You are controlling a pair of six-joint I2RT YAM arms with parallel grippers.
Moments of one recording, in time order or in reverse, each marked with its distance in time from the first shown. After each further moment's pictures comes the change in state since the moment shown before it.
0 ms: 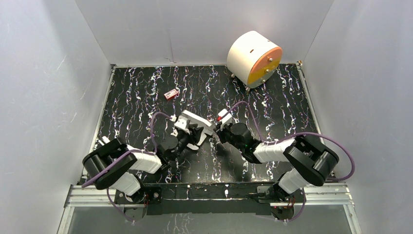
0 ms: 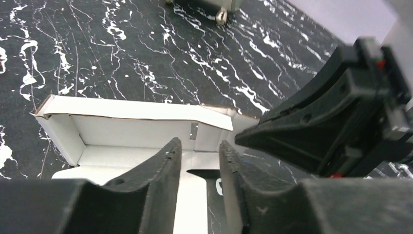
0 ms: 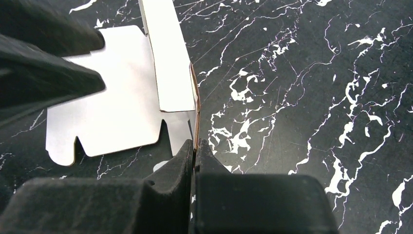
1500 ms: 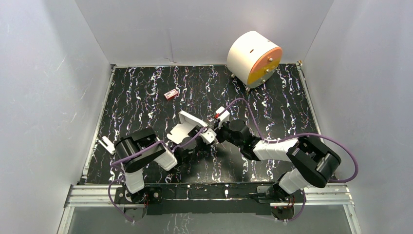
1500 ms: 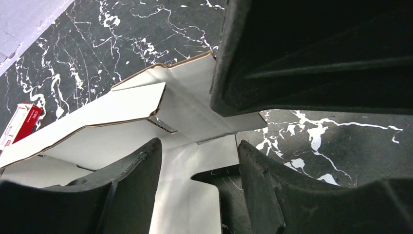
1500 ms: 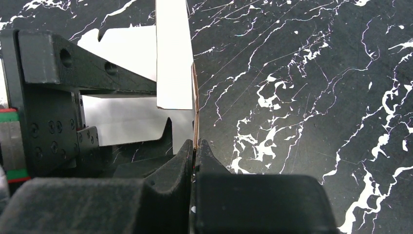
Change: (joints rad) left arm -0.089 0.311 0.134 -0.011 -0.084 0.555; right arm -0.004 -0.011 0.066 -0.110 -0.101 0.054
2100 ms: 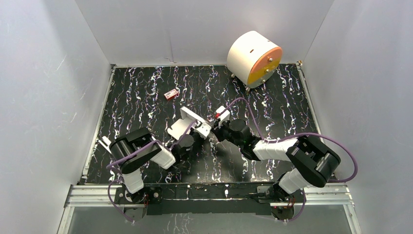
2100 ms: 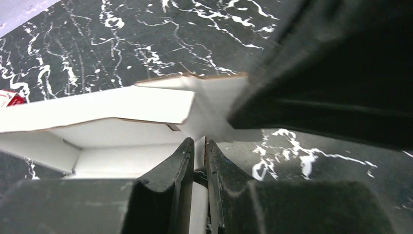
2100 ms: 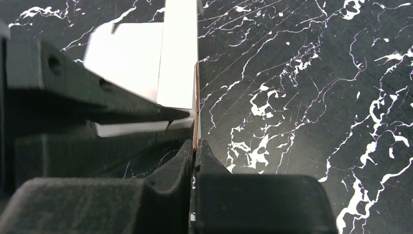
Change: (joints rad) left arm 0.023 -0.034 0.002 0.002 0.019 -0.142; right arm -0.003 0.001 0.000 0.036 0.007 -0.016
